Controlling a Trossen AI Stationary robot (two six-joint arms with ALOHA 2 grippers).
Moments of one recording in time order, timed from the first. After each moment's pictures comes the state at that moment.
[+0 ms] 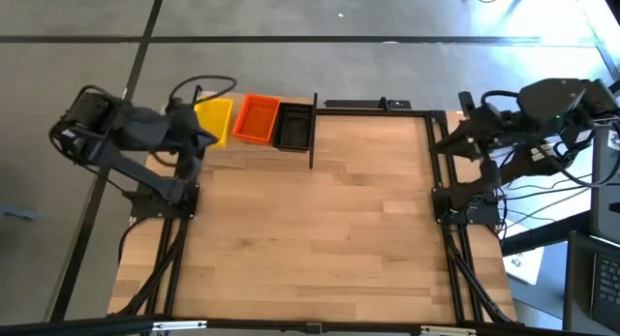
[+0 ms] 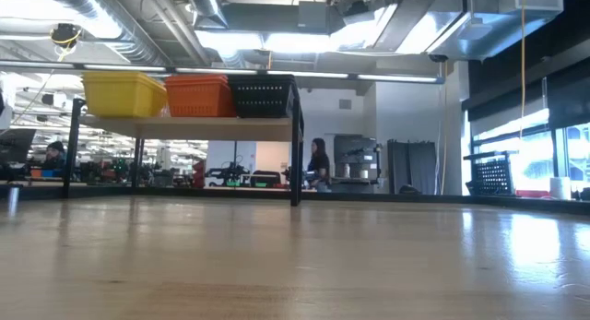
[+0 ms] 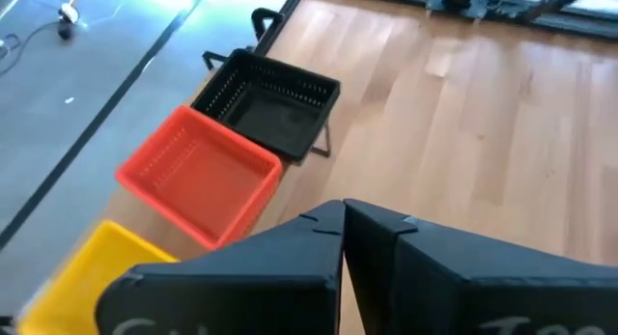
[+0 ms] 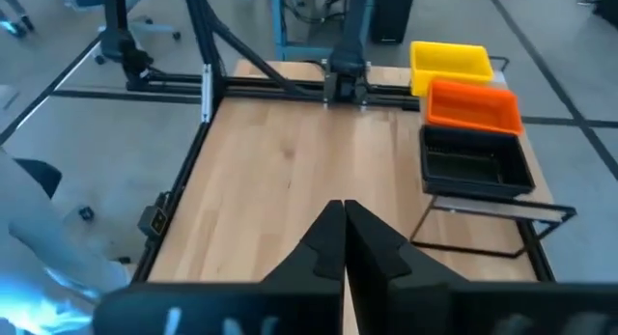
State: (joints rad) left arm -0.22 1.13 1.87 -1.46 -0.52 -0.37; right arm 0.22 1.27 2.25 -1.49 0.10 0.07
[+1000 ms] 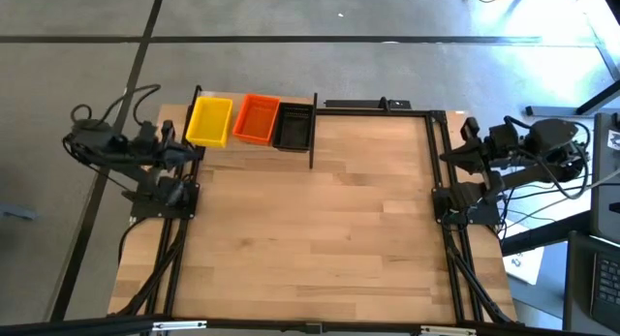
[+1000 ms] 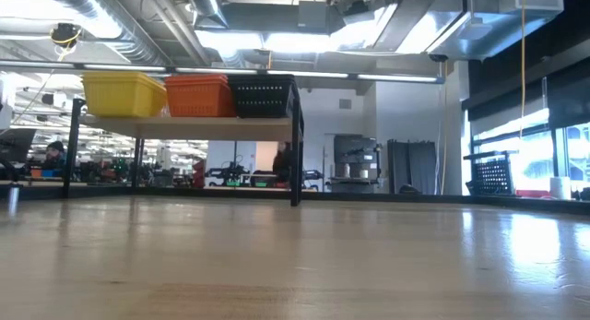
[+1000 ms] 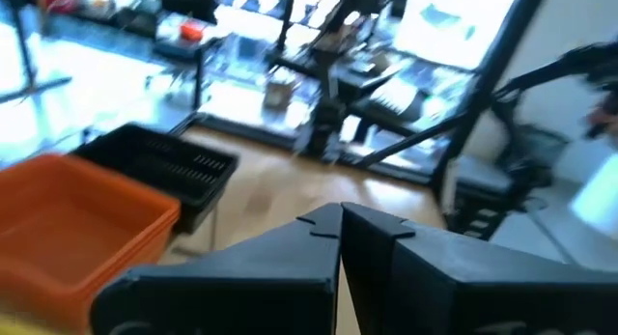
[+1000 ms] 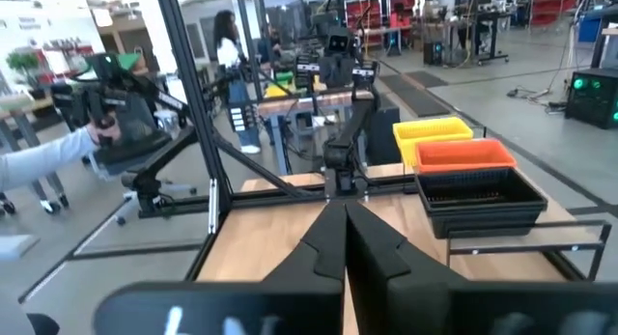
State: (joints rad) left arm -0.42 0.26 0.93 -0.72 -0.52 -0.29; right arm 0.26 0.44 1.08 -0.68 0.19 0.16
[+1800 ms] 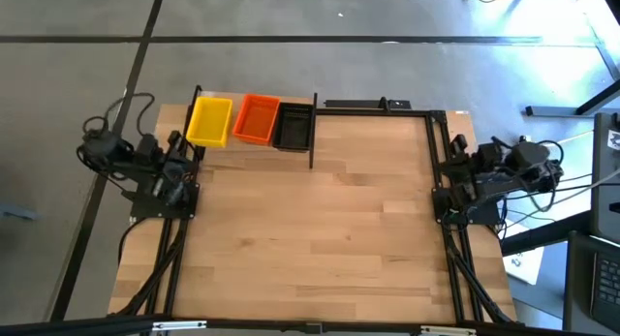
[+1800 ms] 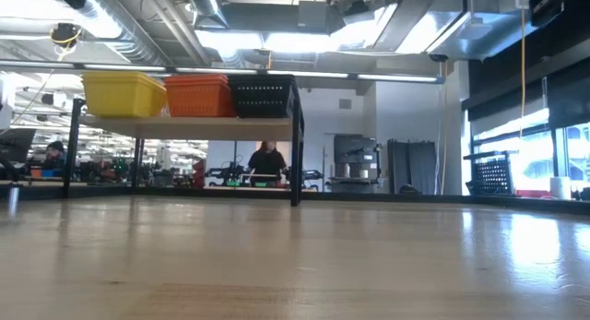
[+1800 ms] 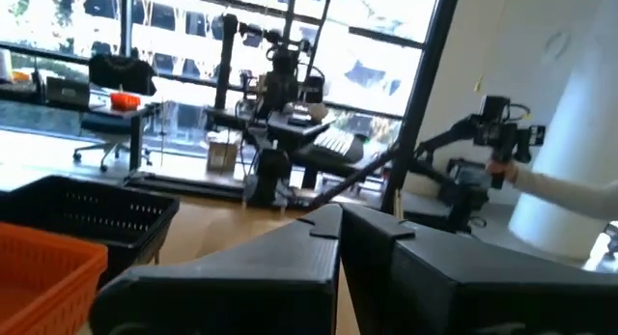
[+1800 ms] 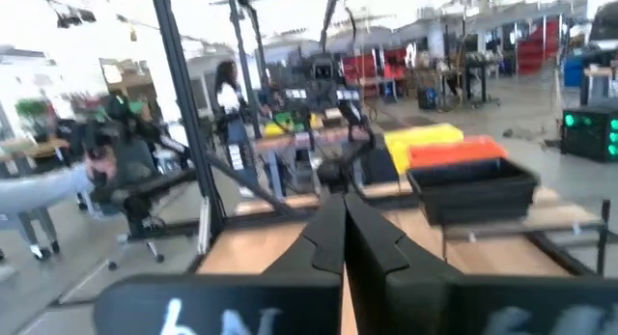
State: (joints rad) left arm -0.42 0.00 0.66 -0.46 -0.36 -0.15; right arm 0.26 0.01 0.60 -0.46 0.22 0.15
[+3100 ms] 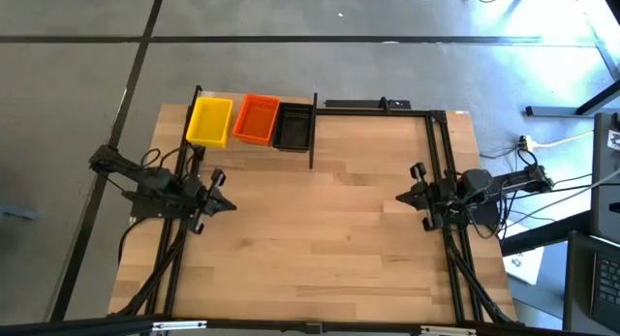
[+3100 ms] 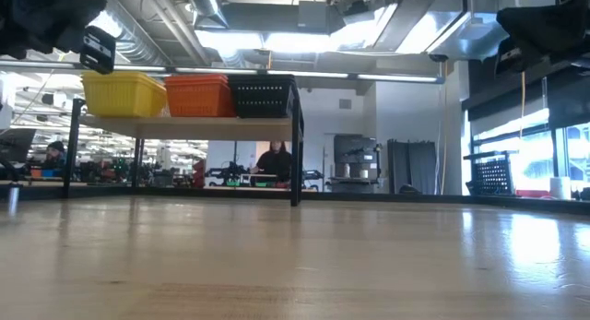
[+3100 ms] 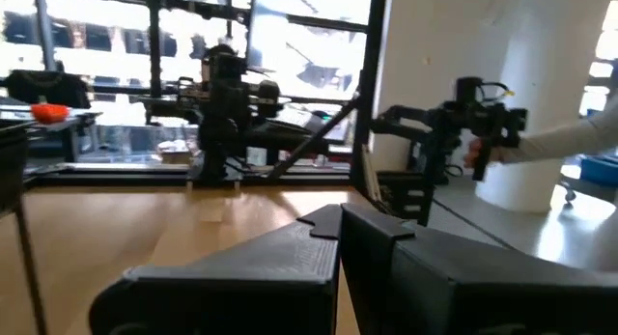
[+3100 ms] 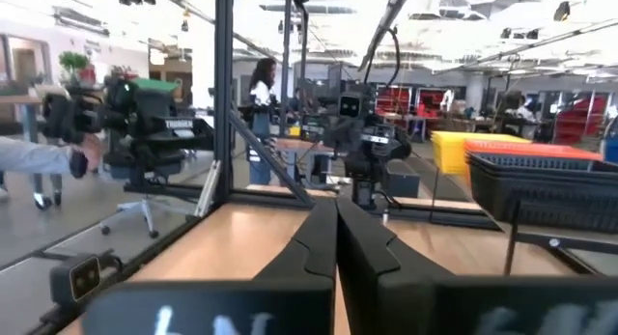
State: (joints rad) left arm -0.42 0.00 0.01 0.23 -0.23 -0.05; right arm 0.26 0.01 0.01 0.20 0.08 -0.05
